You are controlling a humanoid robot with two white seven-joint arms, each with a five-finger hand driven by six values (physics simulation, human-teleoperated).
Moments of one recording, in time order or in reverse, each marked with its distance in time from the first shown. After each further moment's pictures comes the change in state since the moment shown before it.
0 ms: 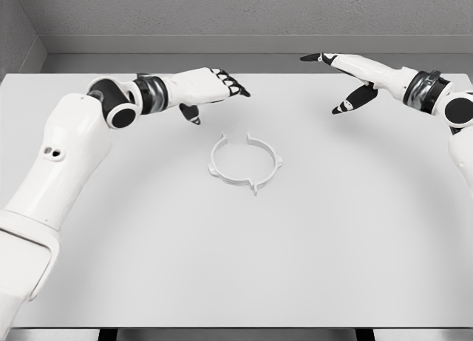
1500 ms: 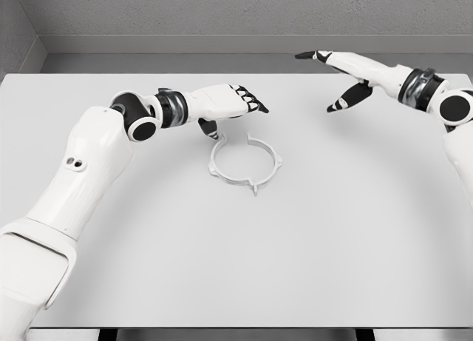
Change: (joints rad) left arm 0.031 -0.064 -0.010 0.004 -0.007 0.000 0.000; right arm -0.006 0.017 0.000 -0.002 0.001 0.000 0.000
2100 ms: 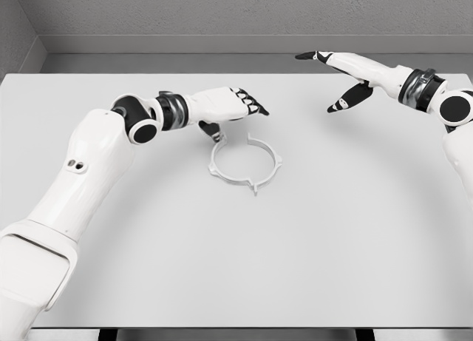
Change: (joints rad) left arm 0.008 -0.003 -0.003 0.006 0.010 0.005 0.002; right arm 0.000 -0.001 0.000 0.000 0.000 0.000 0.000
